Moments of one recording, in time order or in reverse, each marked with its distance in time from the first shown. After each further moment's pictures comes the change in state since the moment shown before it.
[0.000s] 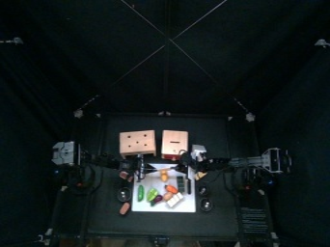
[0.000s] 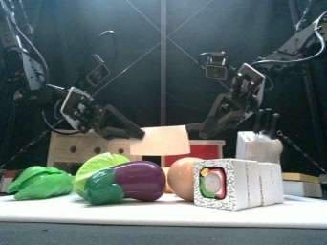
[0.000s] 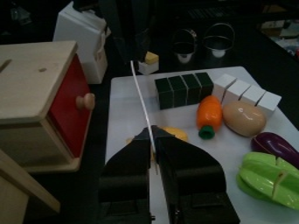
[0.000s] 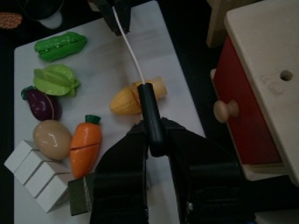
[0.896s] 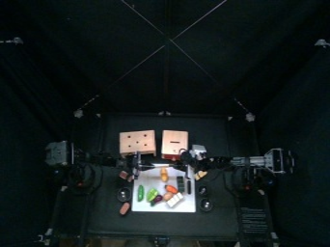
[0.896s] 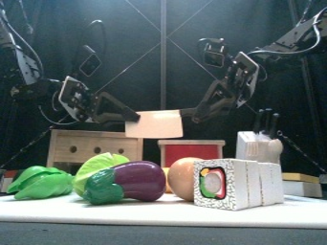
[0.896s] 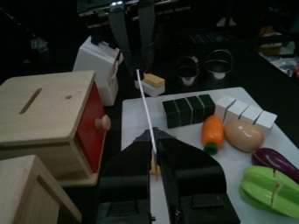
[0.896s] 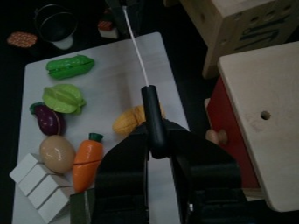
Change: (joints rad) left arm 0.069 -0.081 0.038 0.048 -0.075 0.002; right arm -0.005 -0.040 -0.043 -0.074 -0.005 0.000
